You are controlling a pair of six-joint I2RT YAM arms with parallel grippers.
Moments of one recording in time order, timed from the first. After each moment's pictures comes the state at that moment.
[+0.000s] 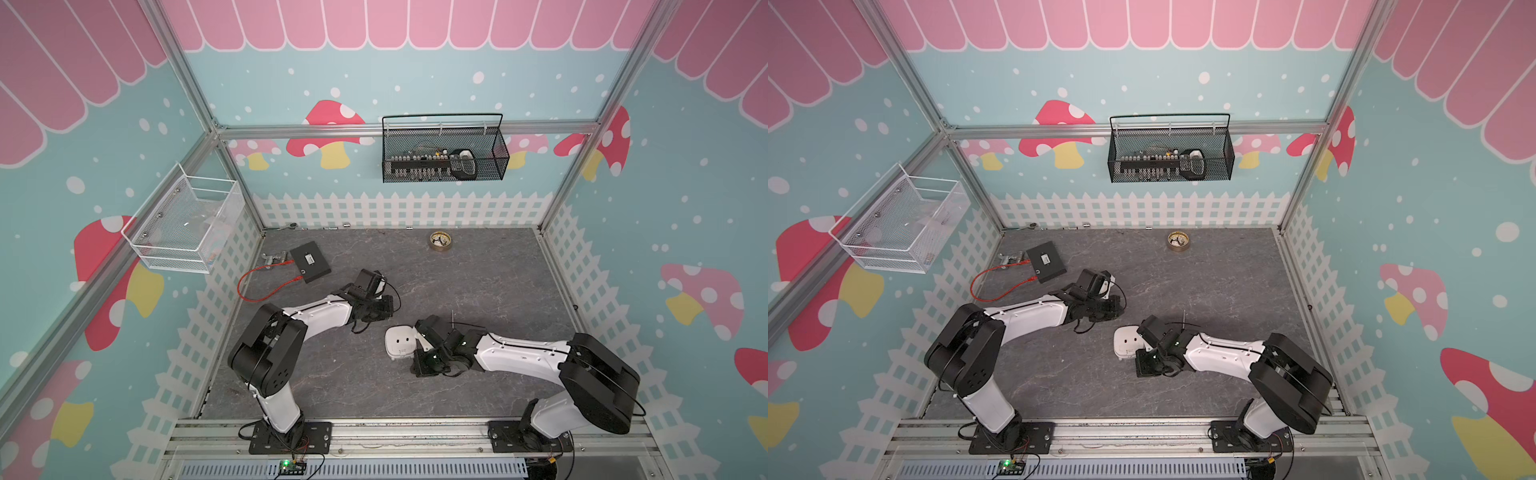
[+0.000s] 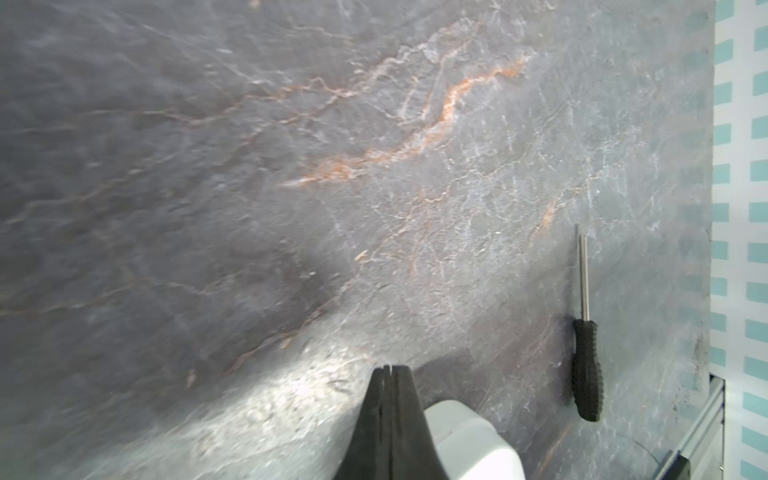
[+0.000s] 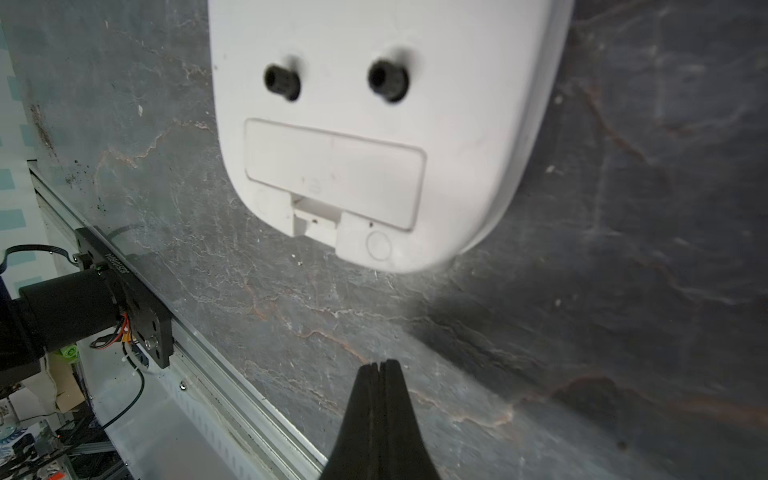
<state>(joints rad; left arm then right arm) -0.53 1.75 0.99 -0.18 0.28 -0.58 0.92 1.52 0.74 -0.29 -0.29 0.76</state>
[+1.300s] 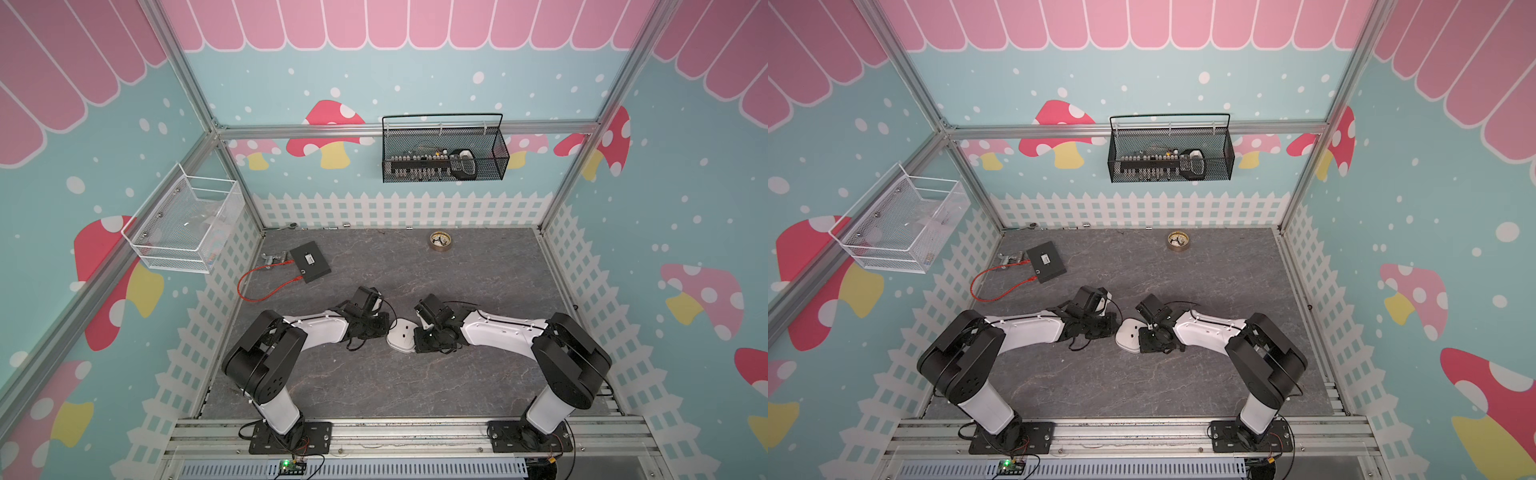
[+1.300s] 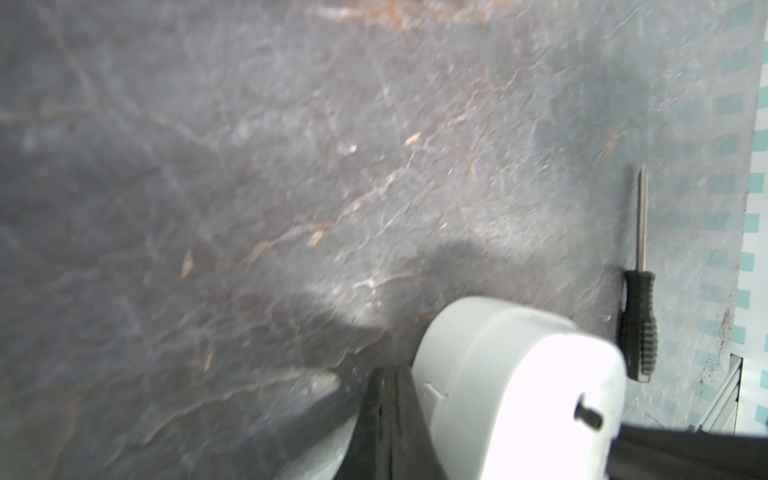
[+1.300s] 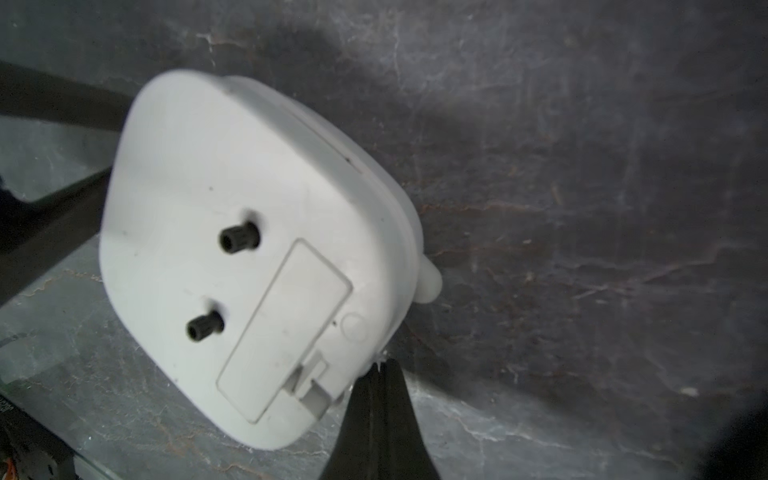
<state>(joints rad) -0.55 1.68 0.78 -0.08 0.28 -0.63 0.78 1.68 0.94 -0.44 -0.12 0.62</state>
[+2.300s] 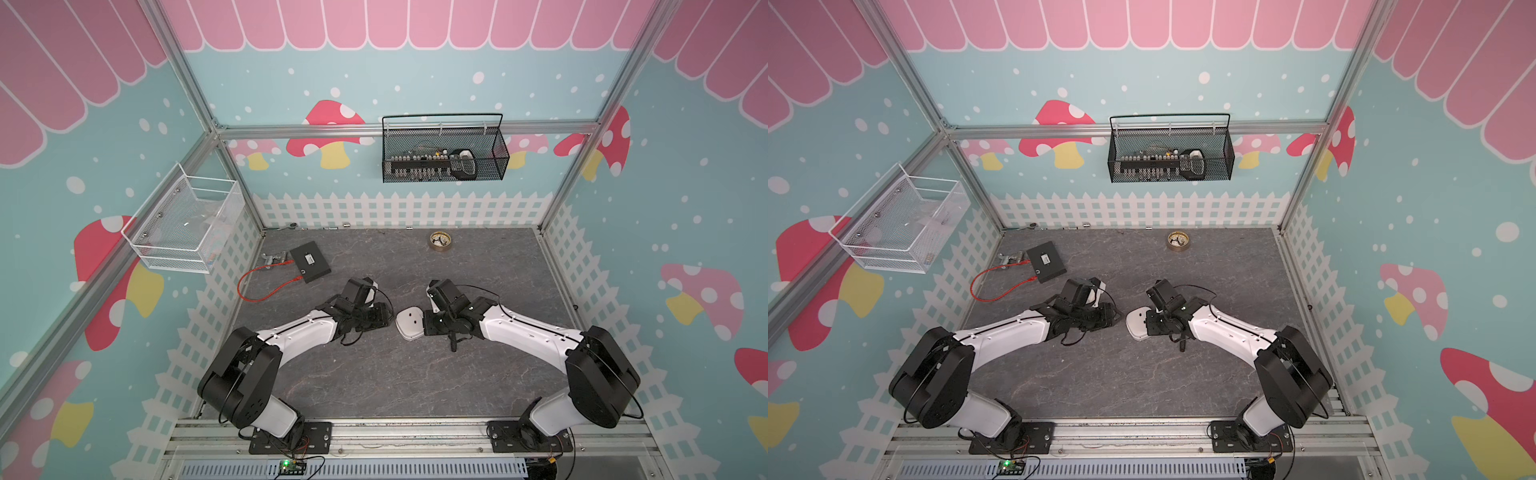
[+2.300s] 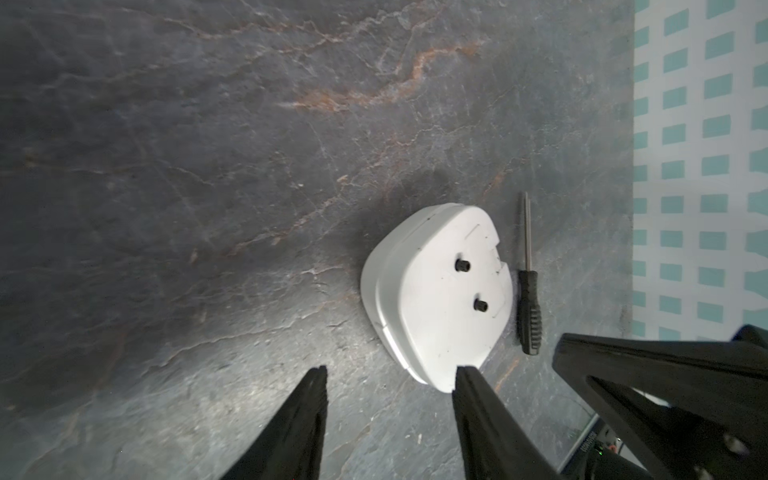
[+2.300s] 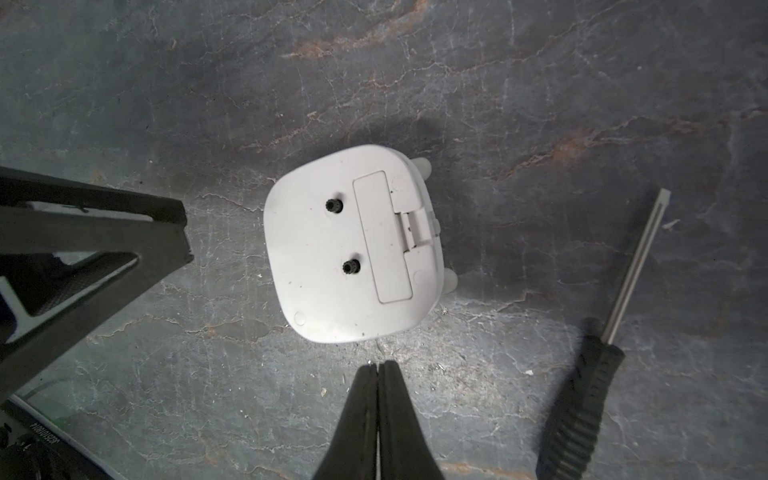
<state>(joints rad) -0.53 1.54 0.81 -0.12 0.36 -0.69 0.71 1.52 0.97 -0.49 -0.03 0.57</state>
